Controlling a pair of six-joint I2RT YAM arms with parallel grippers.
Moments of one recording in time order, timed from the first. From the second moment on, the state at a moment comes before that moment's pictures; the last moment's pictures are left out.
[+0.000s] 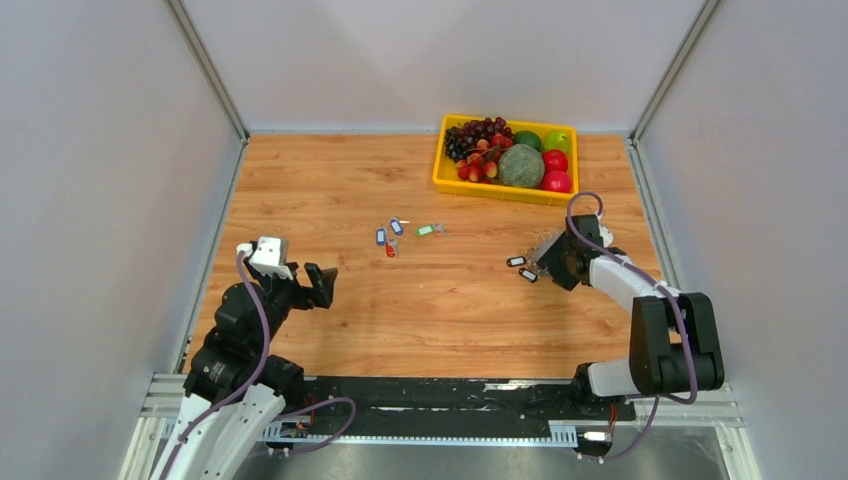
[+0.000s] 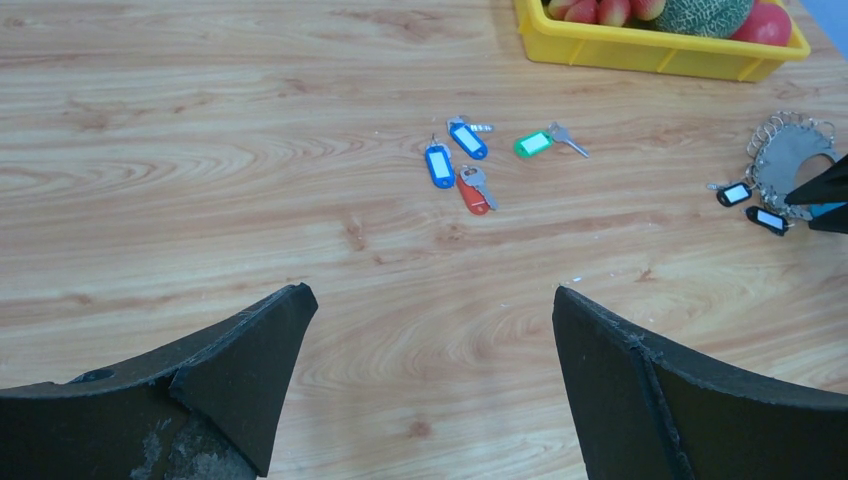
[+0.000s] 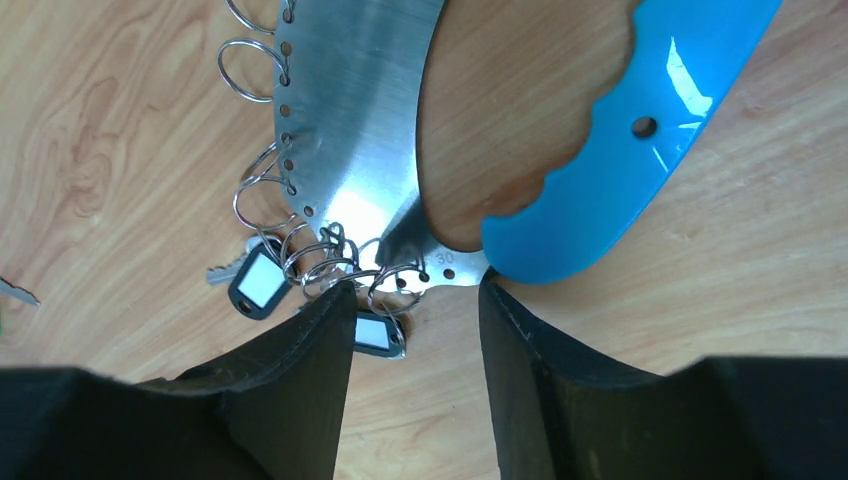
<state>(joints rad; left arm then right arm) -0.39 0.26 0.59 -0.56 -0.11 -0.23 0.08 1.39 0.66 -0.29 0.06 0.79</state>
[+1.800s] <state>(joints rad) -0.87 0.66 0.48 0.18 0.09 -0.38 0.09 0.70 0.91 -0.38 -0.37 0.75</state>
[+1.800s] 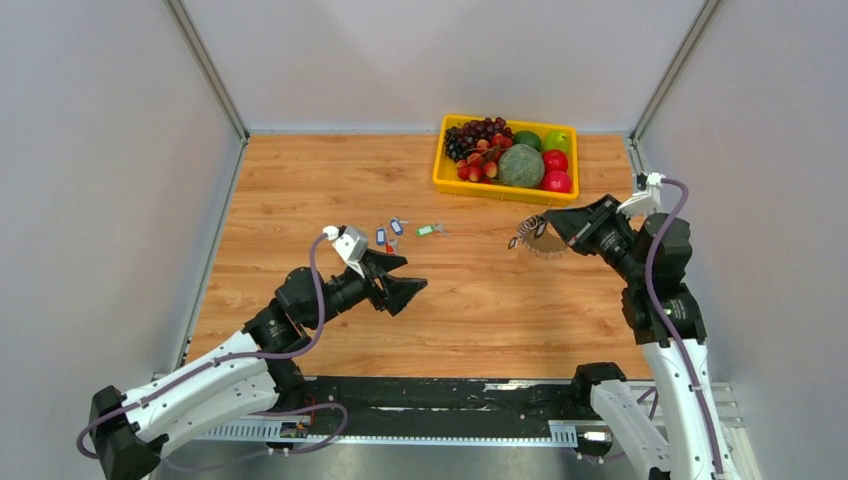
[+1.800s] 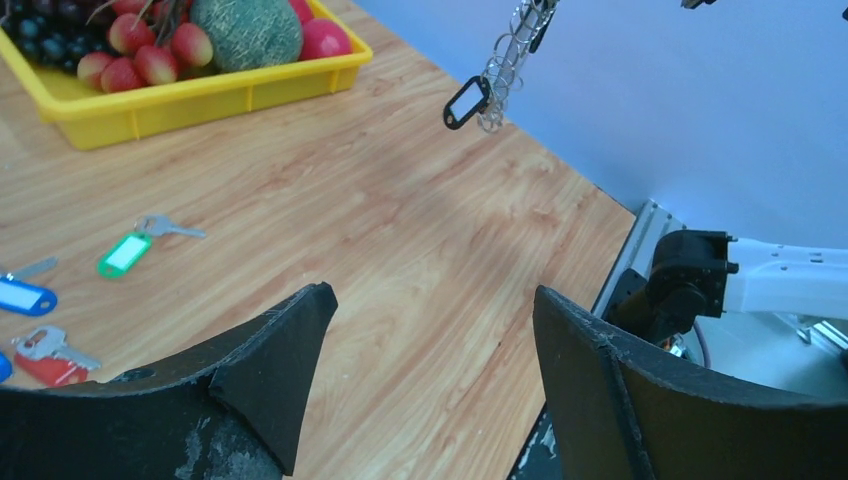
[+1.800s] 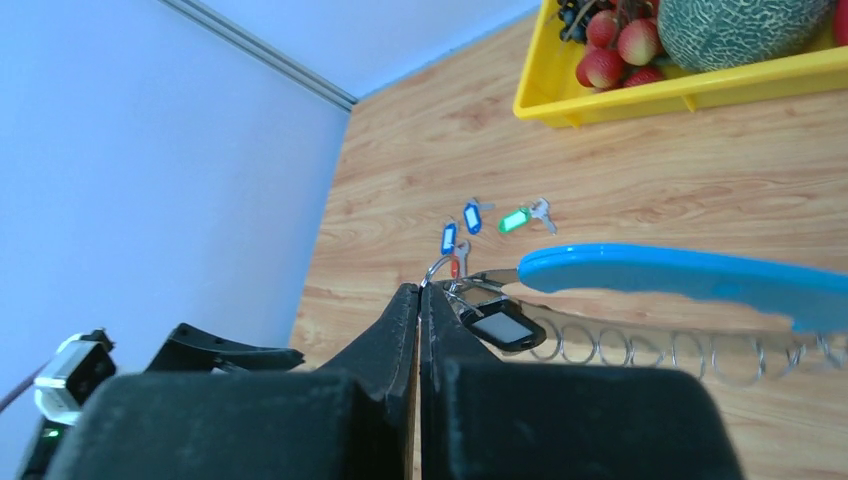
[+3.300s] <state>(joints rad) -1.05 1.39 0.76 0.80 0.12 0.17 0.09 0.62 1.00 -0.41 -0.49 0.83</state>
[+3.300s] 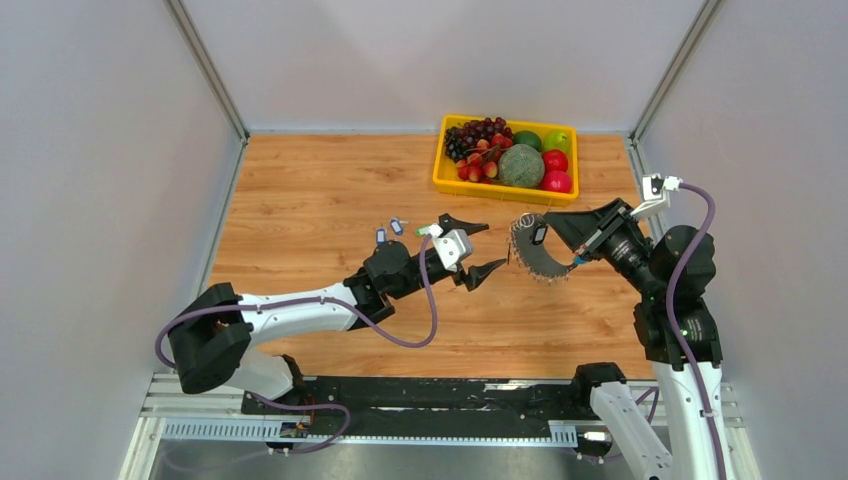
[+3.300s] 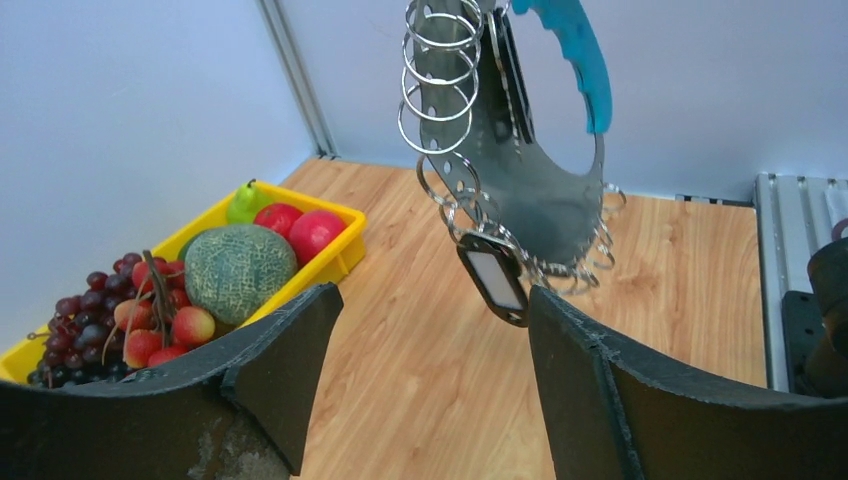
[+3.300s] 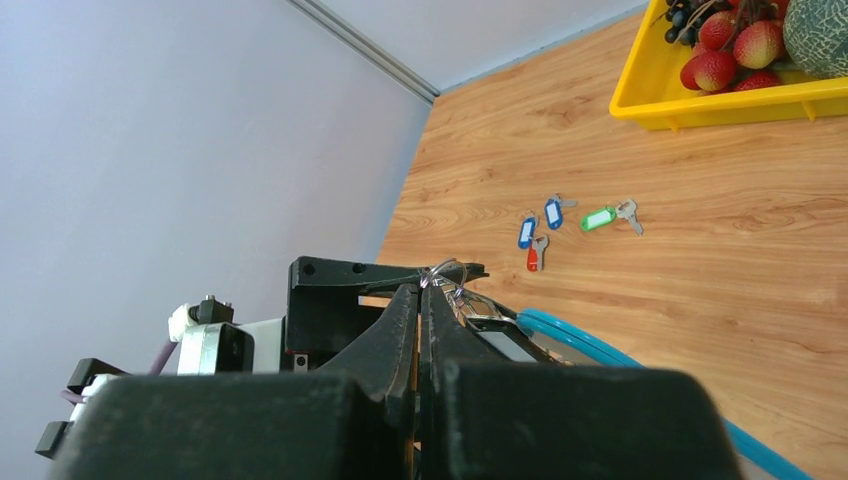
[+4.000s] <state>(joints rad) -1.05 1.45 0.82 0.81 0.15 0.16 0.09 0.62 1.00 -0.41 -0.51 0.84</state>
